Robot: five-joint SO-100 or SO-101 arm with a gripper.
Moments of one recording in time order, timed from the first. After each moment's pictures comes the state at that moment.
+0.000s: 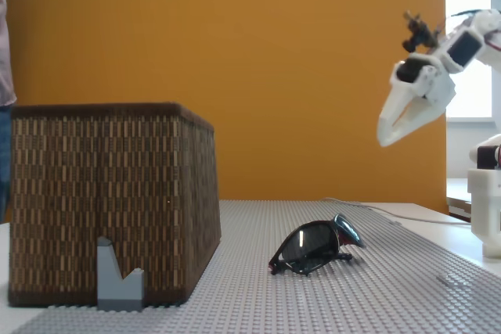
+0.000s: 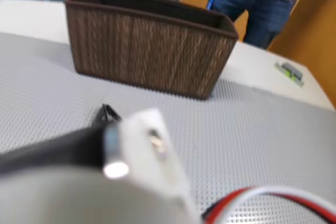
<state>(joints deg) -8.7 150.6 121.9 78.8 -7.7</state>
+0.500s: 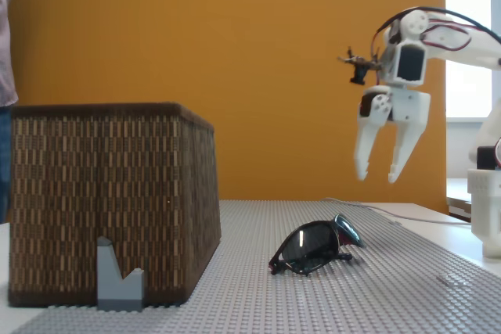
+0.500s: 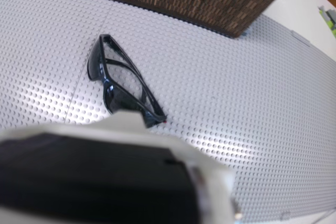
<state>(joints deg) -9.8 117.1 108.2 90.3 15.2</state>
